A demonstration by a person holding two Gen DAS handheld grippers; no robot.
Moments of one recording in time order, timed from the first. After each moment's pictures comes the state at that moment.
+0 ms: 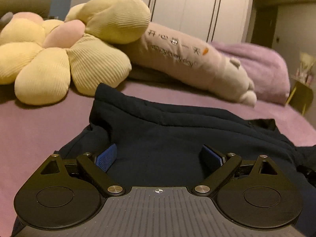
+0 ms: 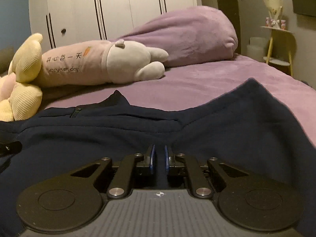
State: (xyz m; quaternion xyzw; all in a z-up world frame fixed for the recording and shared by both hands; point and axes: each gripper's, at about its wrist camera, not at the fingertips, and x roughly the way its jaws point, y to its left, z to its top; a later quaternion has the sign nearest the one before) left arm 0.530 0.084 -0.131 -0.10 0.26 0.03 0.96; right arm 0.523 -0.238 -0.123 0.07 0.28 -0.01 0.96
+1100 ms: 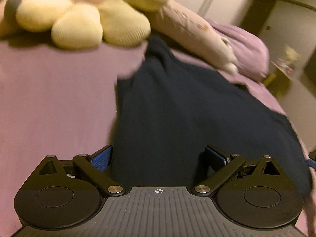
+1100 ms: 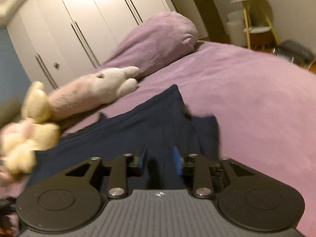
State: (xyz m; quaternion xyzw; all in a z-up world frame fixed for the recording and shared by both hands) left arm 0.382 0.173 -0.107 -0.18 0.38 -0.07 0.90; right arm 0.370 -0.375 -0.075 0.25 0.28 0.02 0.93
